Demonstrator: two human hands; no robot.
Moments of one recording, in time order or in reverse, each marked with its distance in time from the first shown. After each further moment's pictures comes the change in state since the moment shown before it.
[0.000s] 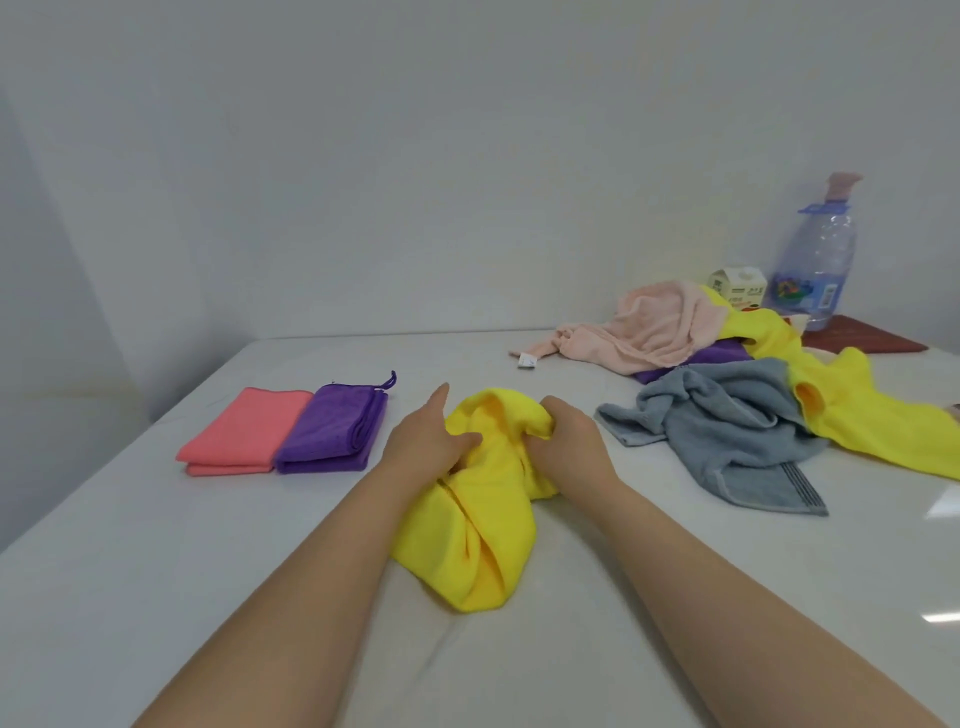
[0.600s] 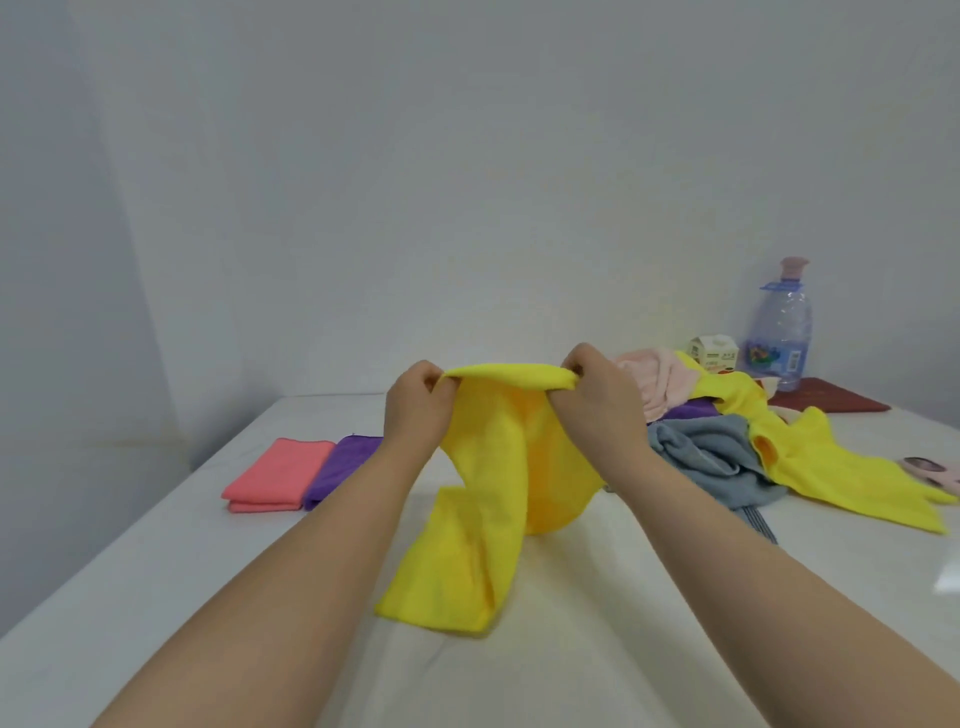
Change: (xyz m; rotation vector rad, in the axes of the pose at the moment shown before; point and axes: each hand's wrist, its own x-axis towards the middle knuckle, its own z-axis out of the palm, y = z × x) left_hand -0.032 0.069 -0.076 -0.385 0.488 0.174; right_hand -0.017 -0.077 -0.107 -0.023 0.384 -0.215
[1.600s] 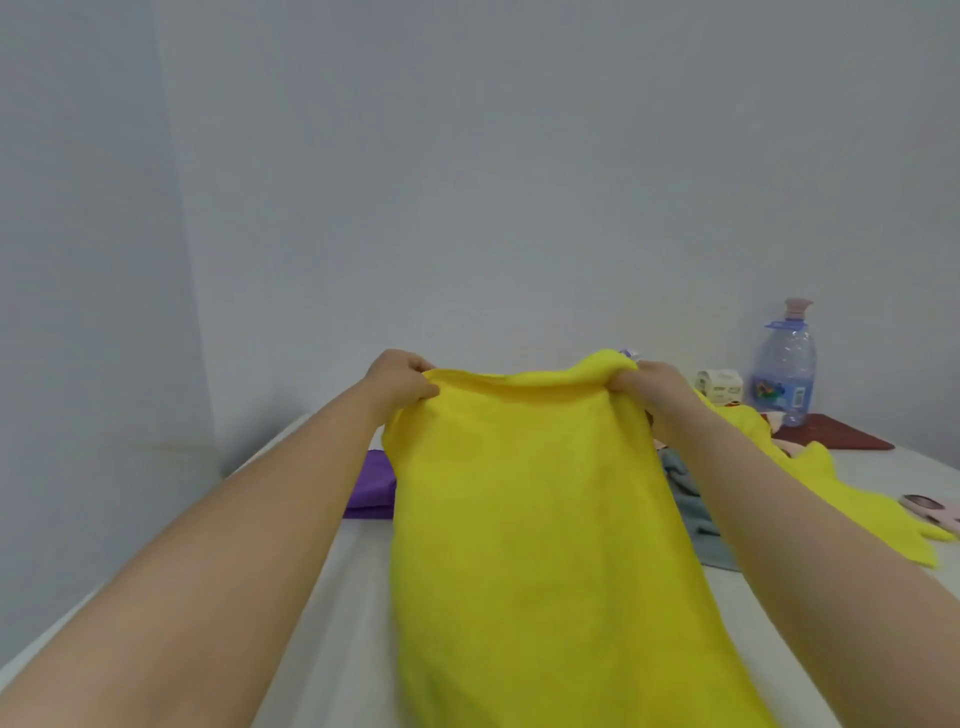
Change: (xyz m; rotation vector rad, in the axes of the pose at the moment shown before) left_hand 0.027 0.029 -0.078 0.110 -0.291 -0.137; right_hand 0.047 0.019 -0.047 0.484 -0.265 0.510
